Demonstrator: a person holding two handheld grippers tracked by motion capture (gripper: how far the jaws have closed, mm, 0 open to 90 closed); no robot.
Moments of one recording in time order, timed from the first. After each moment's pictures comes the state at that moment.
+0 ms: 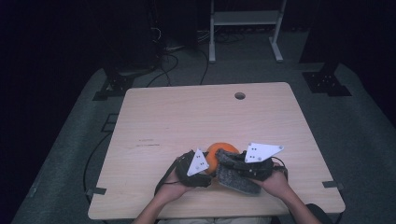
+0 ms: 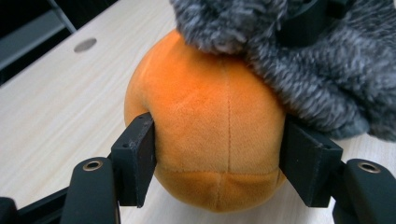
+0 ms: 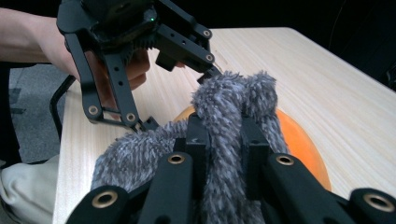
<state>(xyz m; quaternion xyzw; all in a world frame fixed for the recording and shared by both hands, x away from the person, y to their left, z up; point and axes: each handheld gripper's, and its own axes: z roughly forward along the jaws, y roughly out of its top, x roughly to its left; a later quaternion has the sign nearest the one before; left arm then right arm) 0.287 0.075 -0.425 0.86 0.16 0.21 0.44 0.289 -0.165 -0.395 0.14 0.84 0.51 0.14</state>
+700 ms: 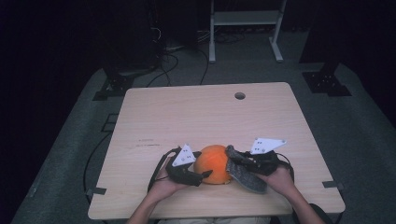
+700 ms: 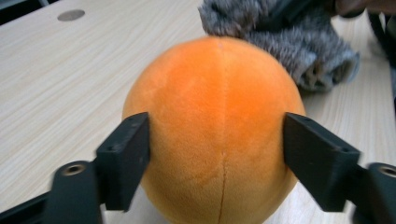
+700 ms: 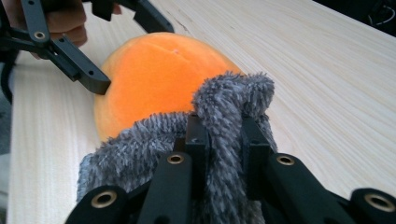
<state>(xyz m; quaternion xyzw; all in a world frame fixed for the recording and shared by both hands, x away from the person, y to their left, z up) 0.299 0.099 -0.425 0.84 0.20 0.14 0.48 0.310 -0.188 -0.417 0.22 0.84 0.47 0.13</state>
